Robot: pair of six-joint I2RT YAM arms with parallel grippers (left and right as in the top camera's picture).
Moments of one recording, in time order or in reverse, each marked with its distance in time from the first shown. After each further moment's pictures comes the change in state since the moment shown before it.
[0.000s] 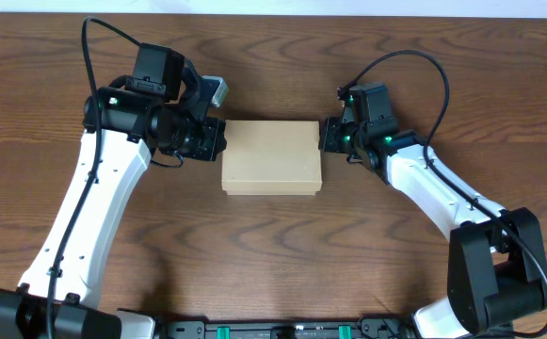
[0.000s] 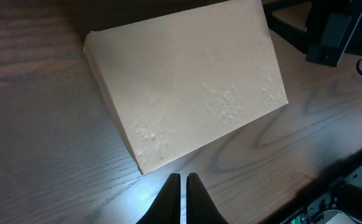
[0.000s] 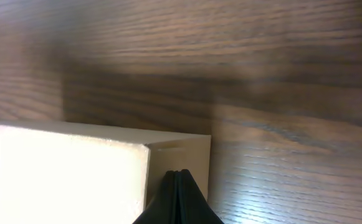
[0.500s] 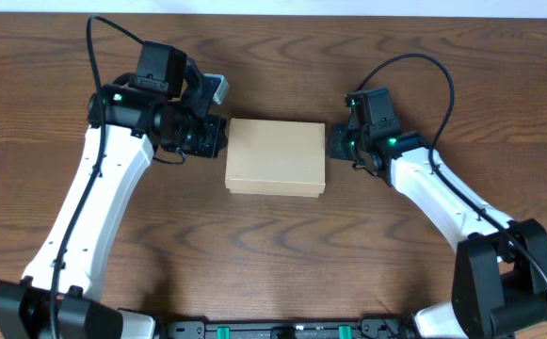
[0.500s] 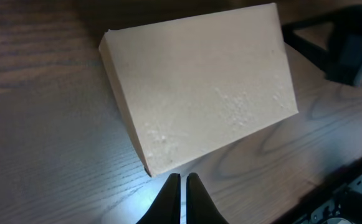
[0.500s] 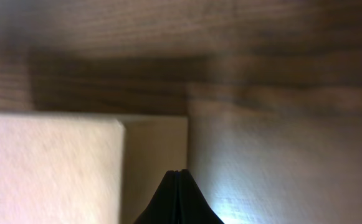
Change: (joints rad) left arm 0.000 0.016 0.000 0.025 -0.004 -0.008; right arm 0.003 -0.039 0.000 -0.114 0.108 0.016
